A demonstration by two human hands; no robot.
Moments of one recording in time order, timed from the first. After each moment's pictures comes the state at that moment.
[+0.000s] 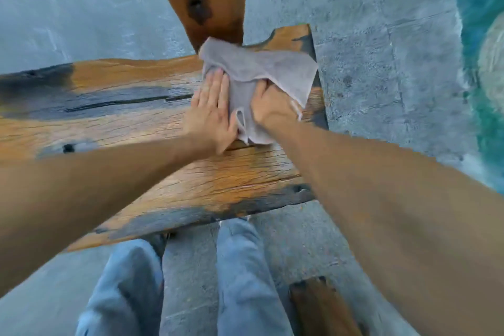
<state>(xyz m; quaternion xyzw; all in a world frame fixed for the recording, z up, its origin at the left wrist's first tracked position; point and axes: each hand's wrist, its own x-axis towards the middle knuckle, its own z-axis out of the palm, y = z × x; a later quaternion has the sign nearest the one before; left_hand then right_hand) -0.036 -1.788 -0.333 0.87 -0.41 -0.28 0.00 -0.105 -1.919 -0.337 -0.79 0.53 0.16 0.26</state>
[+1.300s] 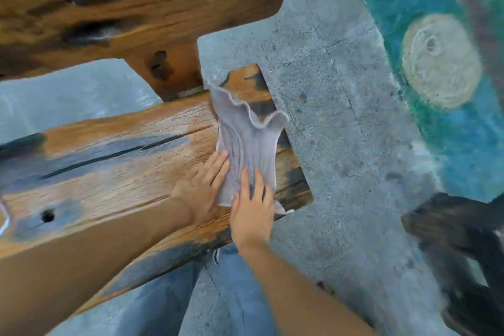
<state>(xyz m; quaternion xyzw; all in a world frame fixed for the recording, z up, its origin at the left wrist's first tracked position) -0.064 -1.760 -0.306 0.65 -0.65 -0.35 -0.17 -0.220 -1.783 -0.317 -0.80 0.54 0.14 0.20</state>
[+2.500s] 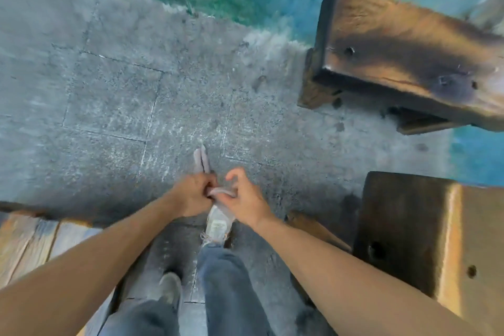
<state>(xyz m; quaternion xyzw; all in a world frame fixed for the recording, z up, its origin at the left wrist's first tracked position) -0.448 -1.984 -0.284 0.46 -0.70 -0.51 -0.20 -0.598 -1.909 -0.258 -0.38 0.73 -0.11 0.56</state>
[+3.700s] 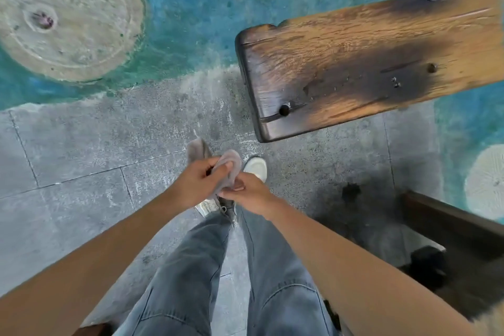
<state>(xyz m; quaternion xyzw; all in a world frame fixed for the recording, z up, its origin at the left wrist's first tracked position) -0.700 -2.261 -0.237 0.35 -0.64 -0.66 -0.17 -0.804 -2.121 -0.280 -0.12 0.69 -0.25 0.67</state>
